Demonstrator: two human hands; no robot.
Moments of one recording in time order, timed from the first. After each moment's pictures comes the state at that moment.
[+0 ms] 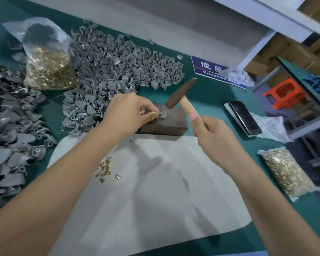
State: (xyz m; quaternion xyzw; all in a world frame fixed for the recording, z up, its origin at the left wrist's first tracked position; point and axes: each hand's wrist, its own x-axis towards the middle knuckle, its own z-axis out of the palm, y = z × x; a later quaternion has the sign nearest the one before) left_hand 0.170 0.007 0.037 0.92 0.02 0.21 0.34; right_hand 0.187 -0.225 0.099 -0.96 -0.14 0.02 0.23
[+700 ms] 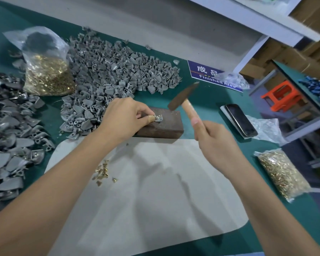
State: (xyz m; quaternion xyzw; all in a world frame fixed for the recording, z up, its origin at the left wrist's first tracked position) left_hand 0.168 0.004 0.038 0.92 0.02 0.22 0.33; right_hand 0.188 -0.239 0.098 -0.95 -0.14 0.01 0.26
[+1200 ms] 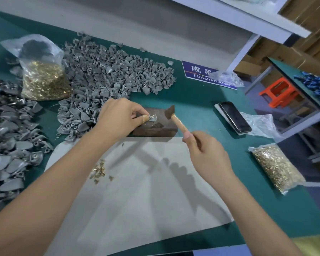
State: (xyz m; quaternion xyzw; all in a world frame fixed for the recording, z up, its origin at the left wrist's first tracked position) left_hand 0.166 0.000 0.048 0.93 0.03 0.21 0.30; right_hand 0.165 -0.258 0.072 -0.96 -0.15 -0.02 0.22
